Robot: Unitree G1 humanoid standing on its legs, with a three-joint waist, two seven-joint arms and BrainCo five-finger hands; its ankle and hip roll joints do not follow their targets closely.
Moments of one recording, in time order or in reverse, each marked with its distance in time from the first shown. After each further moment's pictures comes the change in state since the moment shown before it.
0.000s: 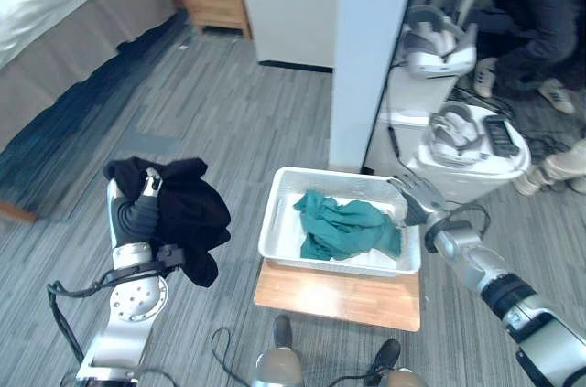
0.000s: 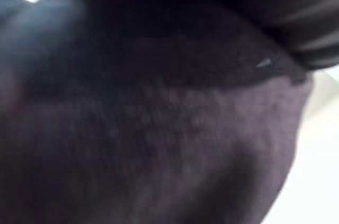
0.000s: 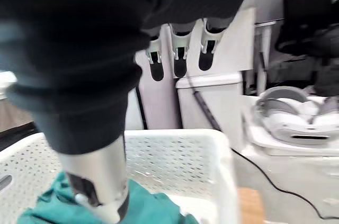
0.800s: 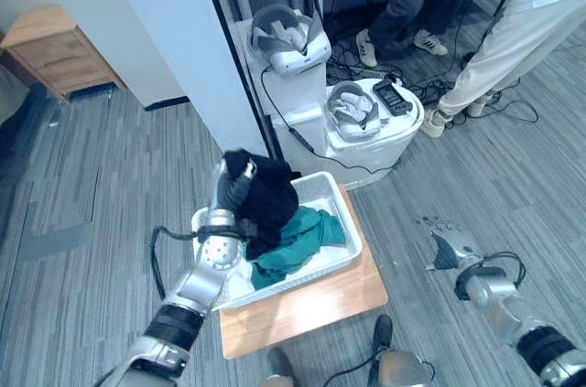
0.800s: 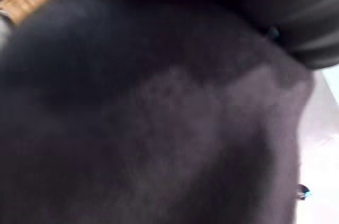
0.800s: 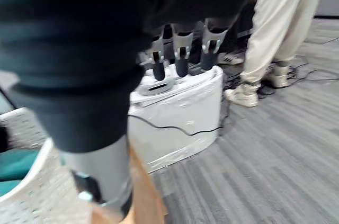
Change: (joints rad) left arm -0.354 -0.153 -0.362 0.455 0.109 0.122 -0.039; right arm 0.181 -0.030 -0.042 -0.102 0.069 -0.004 0.010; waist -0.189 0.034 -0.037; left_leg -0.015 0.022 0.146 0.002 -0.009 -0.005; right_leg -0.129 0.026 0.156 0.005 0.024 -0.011
